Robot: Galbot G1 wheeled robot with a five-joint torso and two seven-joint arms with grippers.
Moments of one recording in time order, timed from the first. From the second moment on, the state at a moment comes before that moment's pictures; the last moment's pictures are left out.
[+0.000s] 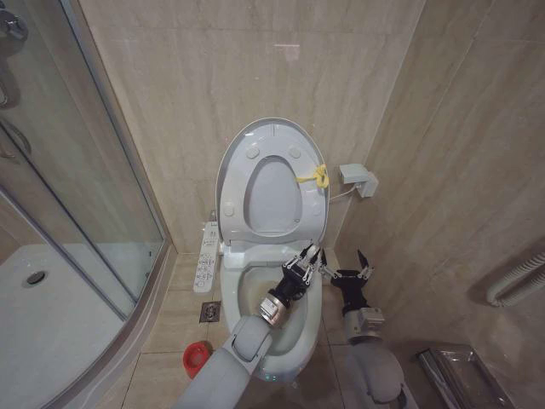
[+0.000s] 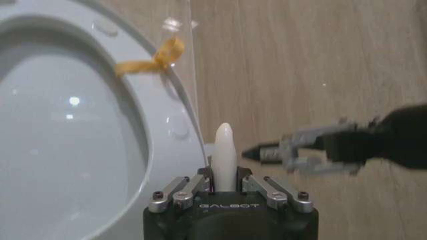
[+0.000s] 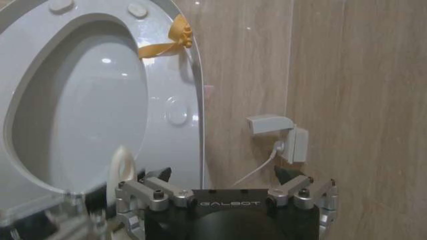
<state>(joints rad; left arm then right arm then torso) 0.85 -1.45 0.15 -1.42 -0.08 -0.42 0.09 -1.35 1.45 0.45 1.99 0.03 0.02 0.23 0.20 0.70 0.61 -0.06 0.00</state>
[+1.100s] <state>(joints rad) 0.73 -1.50 0.16 -1.13 -0.20 -0.45 0.14 -1.35 1.45 0.45 1.99 0.03 0.02 0.23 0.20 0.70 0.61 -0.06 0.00</state>
